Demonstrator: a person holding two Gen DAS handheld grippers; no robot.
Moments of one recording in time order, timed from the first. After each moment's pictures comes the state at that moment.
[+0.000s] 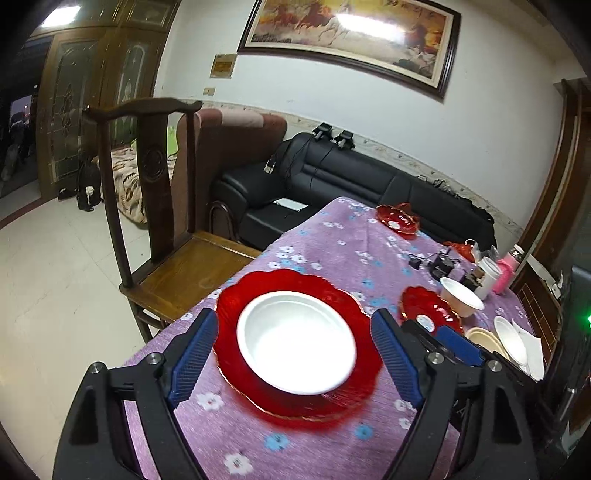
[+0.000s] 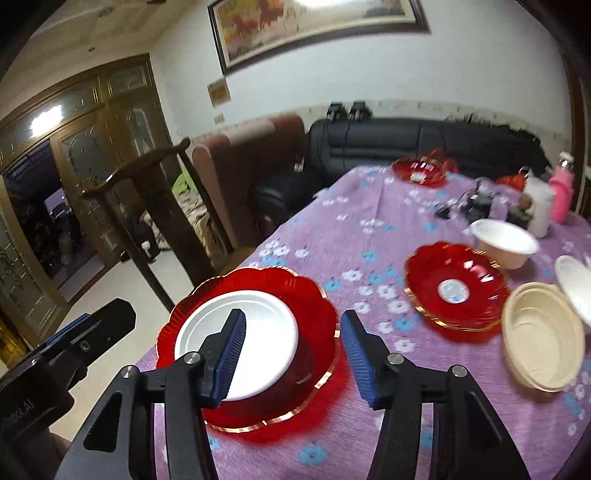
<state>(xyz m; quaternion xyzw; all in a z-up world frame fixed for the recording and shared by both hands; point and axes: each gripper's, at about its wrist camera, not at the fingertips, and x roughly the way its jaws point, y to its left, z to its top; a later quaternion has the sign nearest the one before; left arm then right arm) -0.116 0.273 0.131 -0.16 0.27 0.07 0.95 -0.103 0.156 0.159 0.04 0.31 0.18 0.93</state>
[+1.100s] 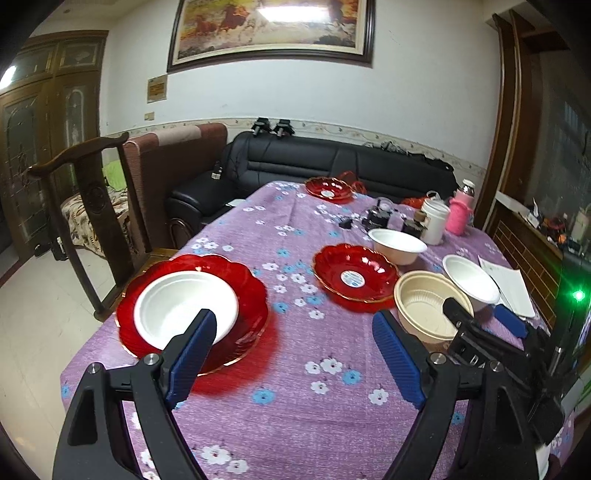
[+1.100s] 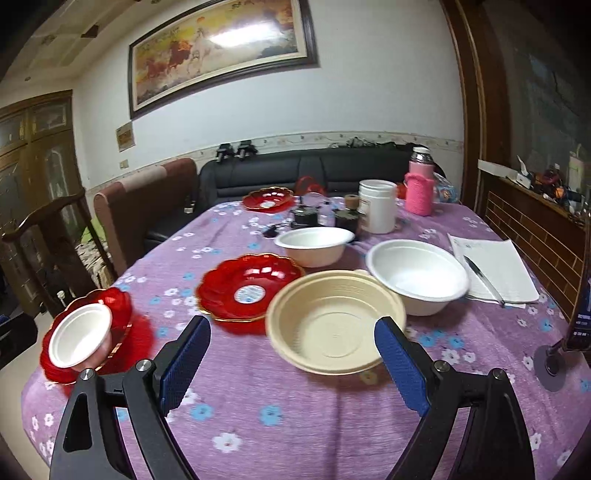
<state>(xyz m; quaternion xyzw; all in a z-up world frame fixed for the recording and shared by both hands) -0.129 0.126 0.133 -0.05 0.29 -0.01 0.96 -0.139 -0.033 0.140 0.06 0.26 -0.02 0.96</state>
